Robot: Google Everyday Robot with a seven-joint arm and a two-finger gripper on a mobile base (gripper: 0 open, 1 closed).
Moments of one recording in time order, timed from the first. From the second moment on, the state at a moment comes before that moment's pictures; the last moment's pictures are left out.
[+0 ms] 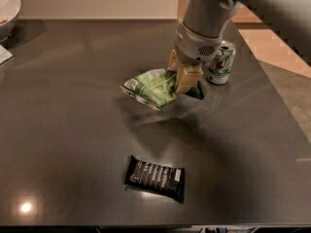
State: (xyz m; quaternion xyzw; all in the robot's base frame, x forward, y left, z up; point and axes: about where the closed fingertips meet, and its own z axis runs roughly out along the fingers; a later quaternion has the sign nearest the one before) arm 0.533 -0.059 0.900 -0.80 0.59 0.06 0.11
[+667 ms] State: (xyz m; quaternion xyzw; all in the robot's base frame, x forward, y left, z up) arm 0.461 -0.072 0.886 -0.80 0.58 0.09 0.09
